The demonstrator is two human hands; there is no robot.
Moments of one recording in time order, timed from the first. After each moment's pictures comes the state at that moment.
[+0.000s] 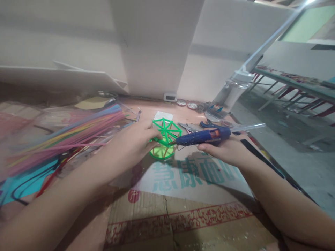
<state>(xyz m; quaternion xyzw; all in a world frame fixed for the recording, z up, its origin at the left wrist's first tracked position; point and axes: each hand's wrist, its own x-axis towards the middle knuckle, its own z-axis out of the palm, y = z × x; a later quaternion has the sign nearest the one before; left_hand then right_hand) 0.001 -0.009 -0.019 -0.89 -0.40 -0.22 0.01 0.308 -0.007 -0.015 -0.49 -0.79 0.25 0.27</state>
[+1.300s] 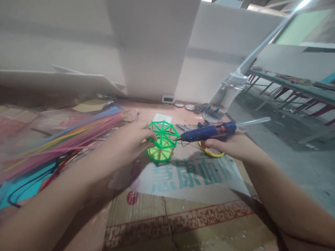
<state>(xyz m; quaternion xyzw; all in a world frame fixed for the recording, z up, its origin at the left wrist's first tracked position) -0.009 -0.002 -0.021 -0.90 -0.39 -0.22 0.01 0.323 -0.002 0.002 -0.50 -0.78 0.26 0.28</state>
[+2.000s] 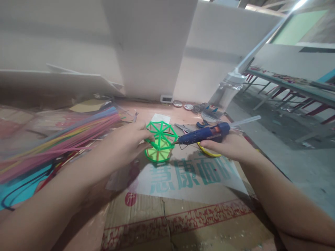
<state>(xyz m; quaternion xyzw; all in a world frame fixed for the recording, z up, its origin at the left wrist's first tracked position) -0.012 -0.002 -0.023 -0.90 -0.39 -0.21 0.02 0.322 -0.003 0.001 -0.56 -0.78 0.19 0.21</state>
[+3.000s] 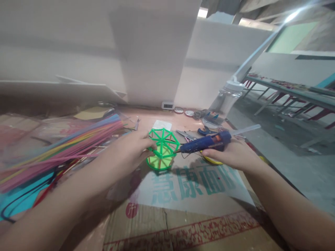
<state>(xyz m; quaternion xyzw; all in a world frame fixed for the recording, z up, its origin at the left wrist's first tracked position) -0.008 -0.004 -0.019 -0.90 -0.39 -0.21 0.00 0.313 -0.007 0.010 -0.57 -0.78 0.19 0.20</state>
